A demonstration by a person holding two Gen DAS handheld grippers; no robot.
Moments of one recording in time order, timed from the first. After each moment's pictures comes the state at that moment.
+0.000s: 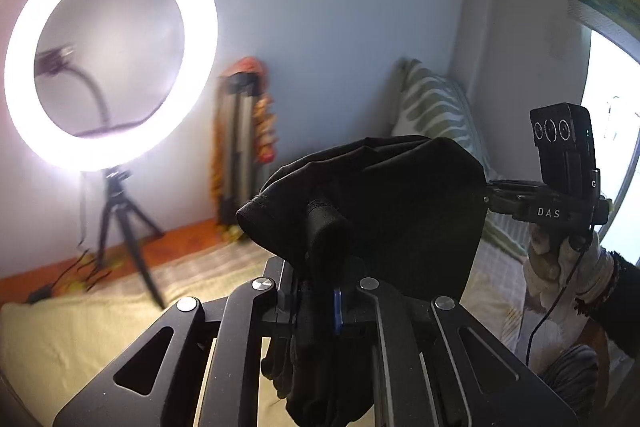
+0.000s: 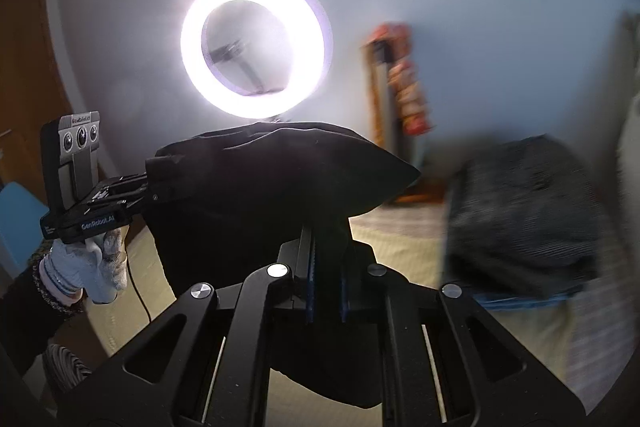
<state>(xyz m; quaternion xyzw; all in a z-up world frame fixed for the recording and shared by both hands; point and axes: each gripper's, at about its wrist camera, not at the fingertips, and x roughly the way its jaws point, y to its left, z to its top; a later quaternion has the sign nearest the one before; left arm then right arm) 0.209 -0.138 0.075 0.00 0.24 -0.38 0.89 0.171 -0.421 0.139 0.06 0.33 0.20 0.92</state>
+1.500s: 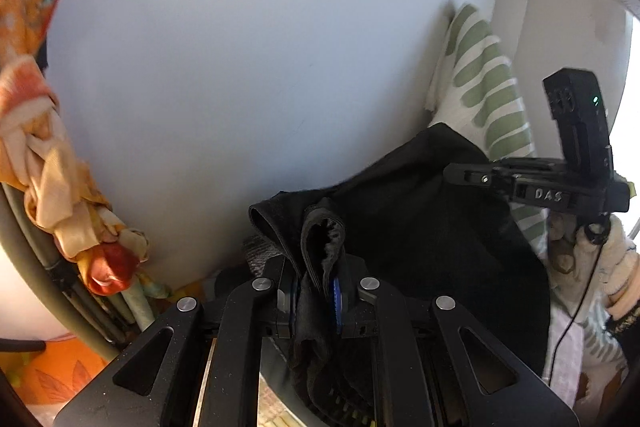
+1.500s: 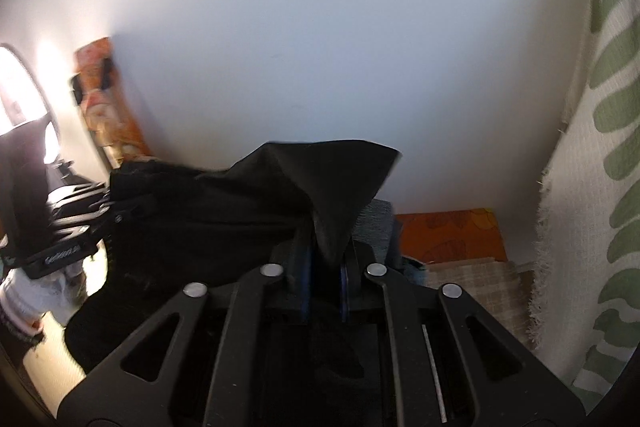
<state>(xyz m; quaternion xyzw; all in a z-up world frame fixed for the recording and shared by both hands) 0.429 -0.393 0.003 0.03 0.30 -0.37 0.88 0.398 -0.656 0.056 0.04 0.40 0.06 0.91</state>
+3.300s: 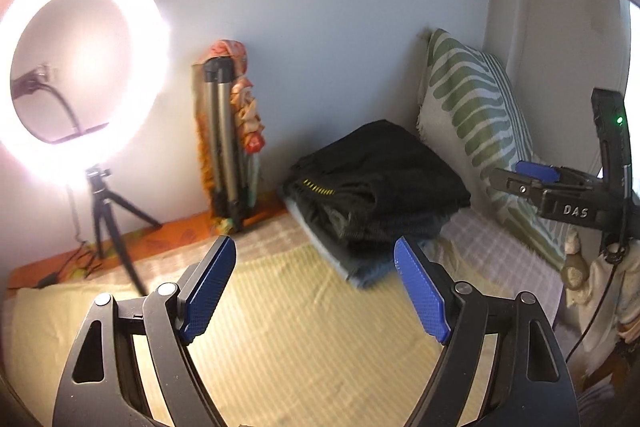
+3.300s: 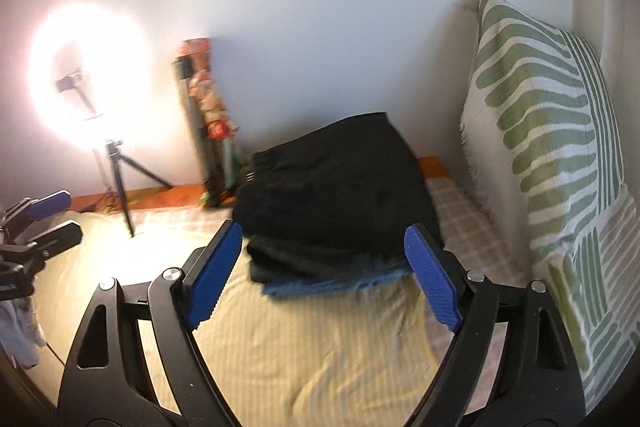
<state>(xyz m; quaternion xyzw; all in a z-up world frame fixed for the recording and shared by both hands) 0.191 -0.242 0.068 0.05 0.28 -0.27 0.92 0.148 -0.514 0.140 0.03 0.35 -0.05 0.94</state>
